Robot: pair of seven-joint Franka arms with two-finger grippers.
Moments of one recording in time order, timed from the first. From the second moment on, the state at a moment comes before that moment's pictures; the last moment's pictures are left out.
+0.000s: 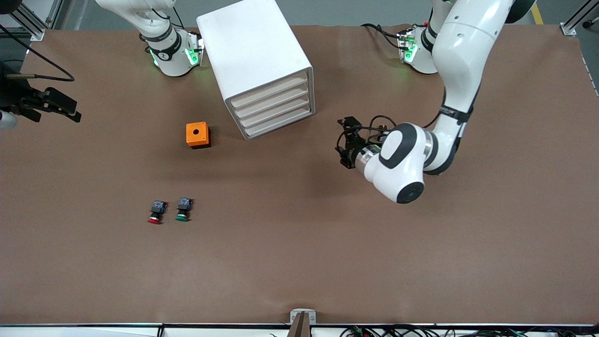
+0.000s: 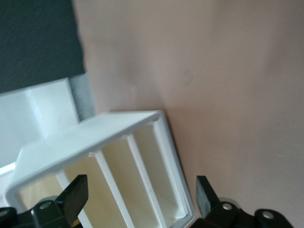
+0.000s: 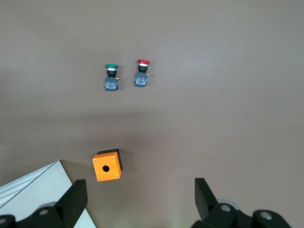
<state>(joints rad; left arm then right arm) -0.40 0.70 -0.10 -1.49 -0.73 1.52 -2.05 0.00 -0.07 -0.02 -1.64 0.02 1.54 0.00</state>
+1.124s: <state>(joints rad) -0.63 0.81 -0.11 -1.48 -1.00 1.56 -2.31 0.00 -0.07 -0.02 -1.65 0.02 1.54 0.00</state>
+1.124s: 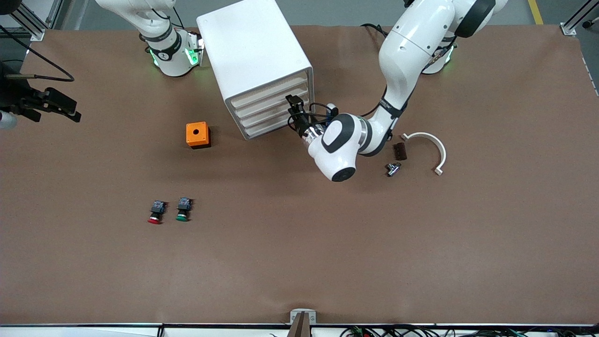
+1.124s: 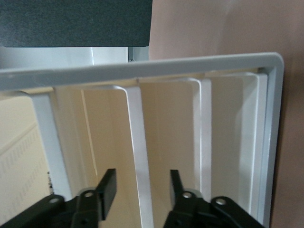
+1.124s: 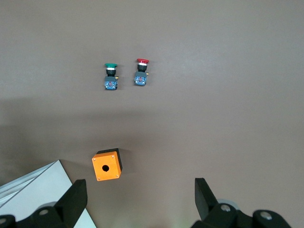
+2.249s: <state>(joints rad) -0.48 0.84 -0.02 -1.36 -1.02 1.60 -2.27 -0.06 0.20 -0.03 -1.60 -0.05 1.63 -0.09</state>
